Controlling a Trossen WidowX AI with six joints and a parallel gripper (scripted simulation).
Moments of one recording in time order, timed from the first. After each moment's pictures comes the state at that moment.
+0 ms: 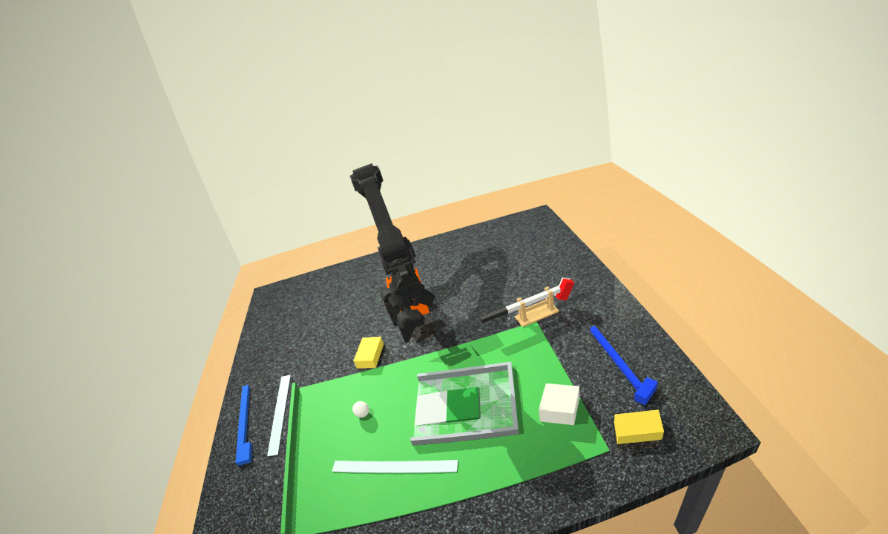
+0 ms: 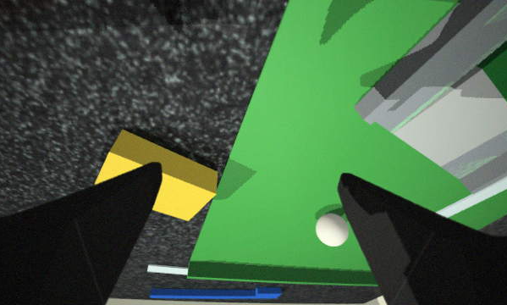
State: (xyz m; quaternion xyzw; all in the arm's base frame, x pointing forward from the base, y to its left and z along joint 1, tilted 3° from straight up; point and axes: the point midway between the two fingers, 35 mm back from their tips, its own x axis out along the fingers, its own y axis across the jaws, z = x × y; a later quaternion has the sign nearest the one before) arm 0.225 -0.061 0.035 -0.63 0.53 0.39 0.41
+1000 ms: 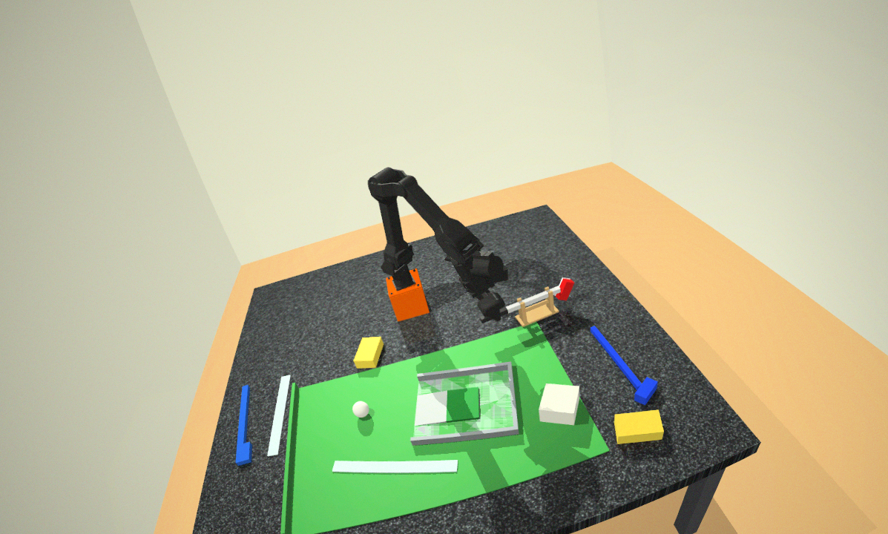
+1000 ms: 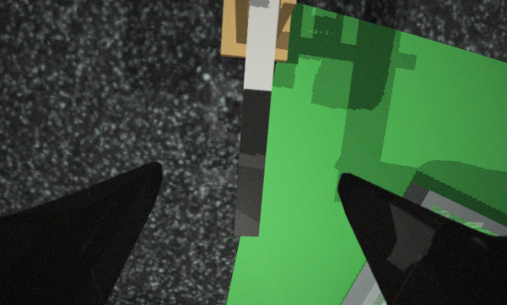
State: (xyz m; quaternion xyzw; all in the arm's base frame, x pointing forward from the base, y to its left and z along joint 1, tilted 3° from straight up) arm 0.266 0.177 0.017 -0.45 0.43 0.53 0.57
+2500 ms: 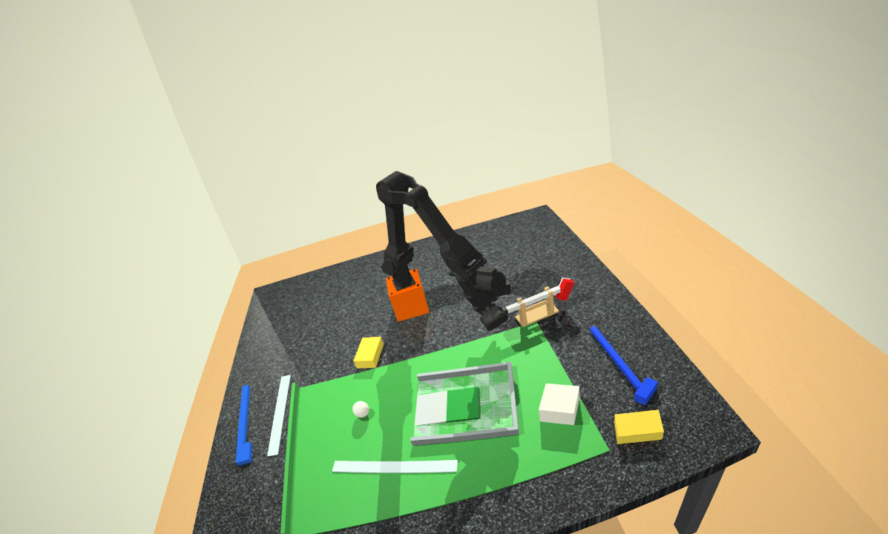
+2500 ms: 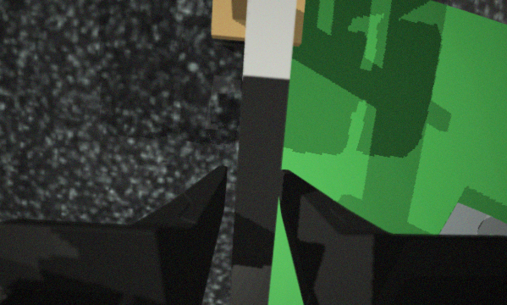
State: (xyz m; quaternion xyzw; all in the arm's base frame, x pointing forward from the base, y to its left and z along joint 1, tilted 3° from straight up) arm 0.269 0.177 -0.030 -0.45 0.43 0.53 0.58
